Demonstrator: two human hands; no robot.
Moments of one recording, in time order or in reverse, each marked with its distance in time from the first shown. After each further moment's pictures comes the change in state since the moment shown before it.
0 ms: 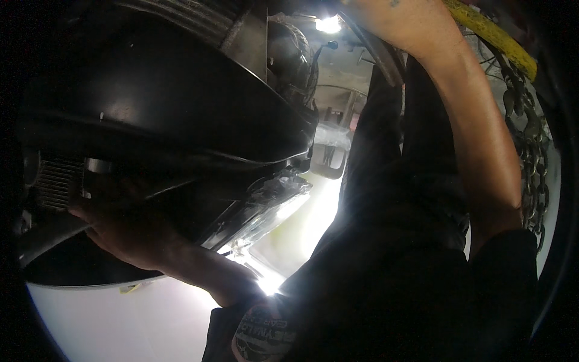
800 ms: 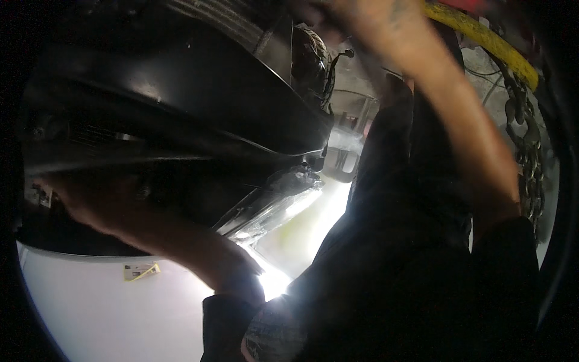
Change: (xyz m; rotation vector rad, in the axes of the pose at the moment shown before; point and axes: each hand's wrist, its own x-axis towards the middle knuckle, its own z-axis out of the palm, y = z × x) left_hand 0.082 0.031 -0.010 1.215 0.218 1.031; right_hand 0.000 0.002 0.002 -0.144 0.075 -0.089
